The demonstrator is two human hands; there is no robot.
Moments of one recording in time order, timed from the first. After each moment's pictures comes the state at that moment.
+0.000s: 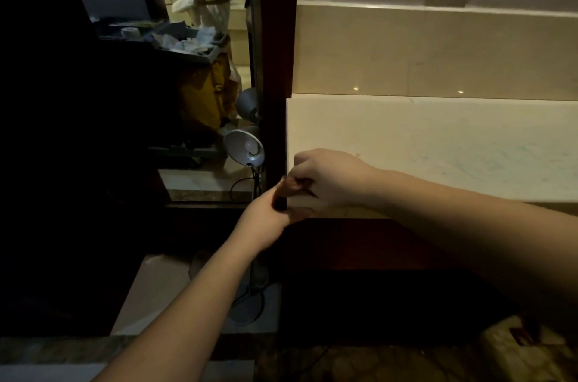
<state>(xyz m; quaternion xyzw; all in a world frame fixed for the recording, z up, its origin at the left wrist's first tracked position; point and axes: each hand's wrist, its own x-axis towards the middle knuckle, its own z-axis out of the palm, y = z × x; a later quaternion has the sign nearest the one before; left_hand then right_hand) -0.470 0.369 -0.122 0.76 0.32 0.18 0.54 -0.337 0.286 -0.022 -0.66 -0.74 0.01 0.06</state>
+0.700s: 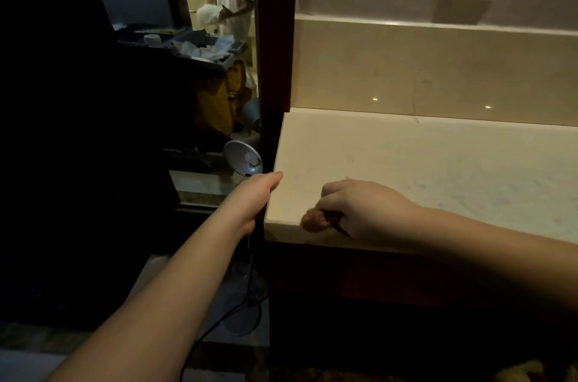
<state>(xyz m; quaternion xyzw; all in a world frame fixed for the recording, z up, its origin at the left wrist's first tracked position) -0.411 0.393 -0.083 0.55 0.43 0.19 0.69 -0.283 0.246 -0.016 -0.67 -0.74 0.04 0.03</state>
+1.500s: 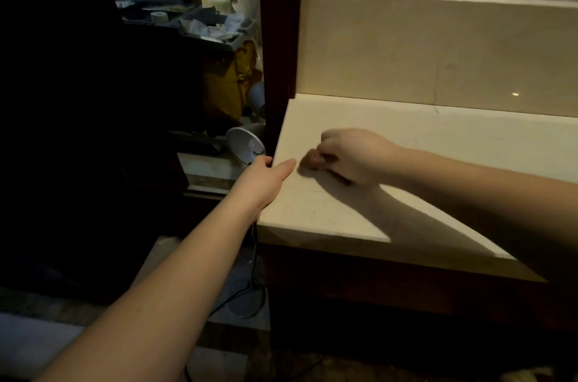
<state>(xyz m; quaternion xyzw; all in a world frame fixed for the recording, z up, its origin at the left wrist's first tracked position) -0.385 0.408 -0.086 0.64 0.51 0.20 0.54 -0.220 0.329 -0.024 -0.68 -0.74 -0.04 0.01</state>
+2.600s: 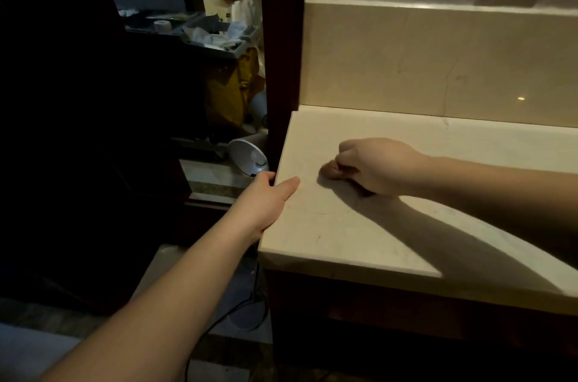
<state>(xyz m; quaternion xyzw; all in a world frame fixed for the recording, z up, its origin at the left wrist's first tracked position) -0.385 0.411 -0.083 0.64 0.51 0.16 0.55 -0.186 0.337 -0.028 -0.68 -0.73 -0.05 -0.04</state>
